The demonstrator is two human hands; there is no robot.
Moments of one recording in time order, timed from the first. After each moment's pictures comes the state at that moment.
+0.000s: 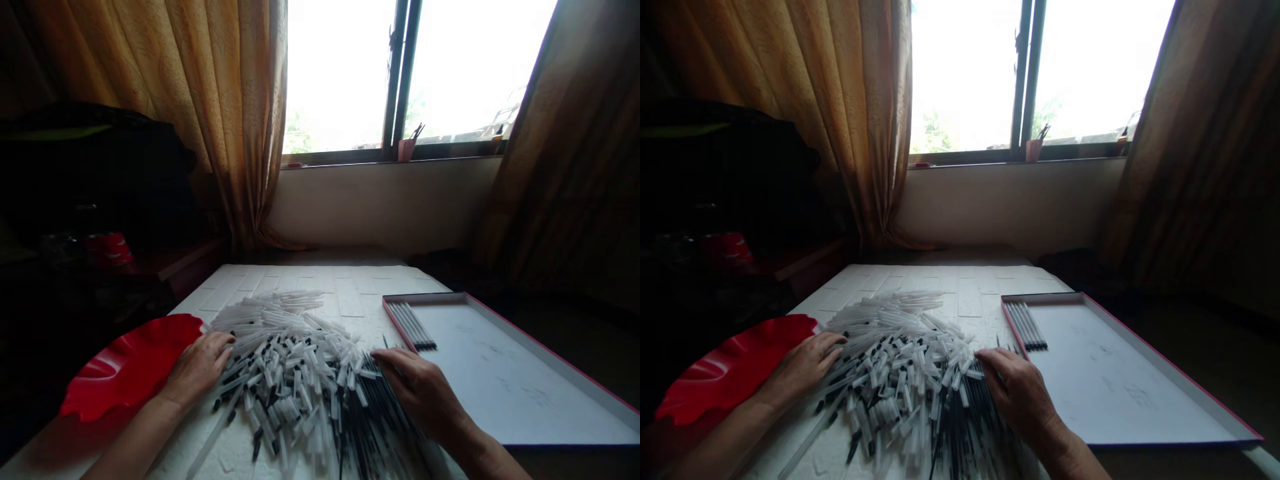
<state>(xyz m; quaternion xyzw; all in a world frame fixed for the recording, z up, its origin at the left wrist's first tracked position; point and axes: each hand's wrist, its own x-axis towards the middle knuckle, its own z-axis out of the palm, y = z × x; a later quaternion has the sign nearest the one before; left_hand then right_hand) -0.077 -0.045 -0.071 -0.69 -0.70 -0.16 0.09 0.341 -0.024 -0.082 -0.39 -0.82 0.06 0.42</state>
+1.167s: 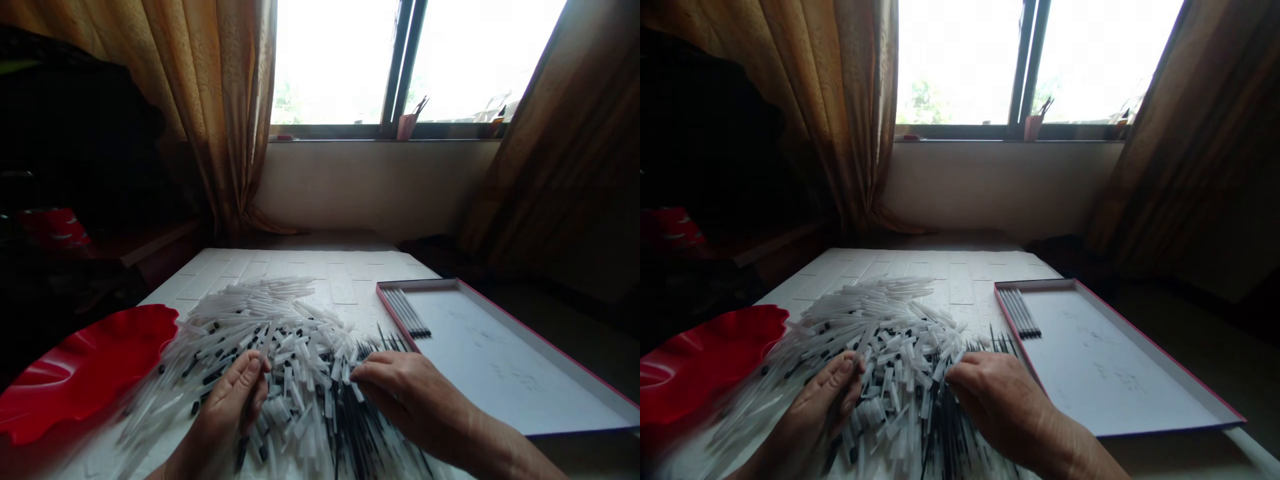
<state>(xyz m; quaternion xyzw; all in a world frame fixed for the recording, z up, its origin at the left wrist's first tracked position) 0.043 -0.086 -0.084 -0.46 -0.54 -0.52 -0.48 0.318 -0.046 -0.036 -0.33 -0.91 0.11 0.23</state>
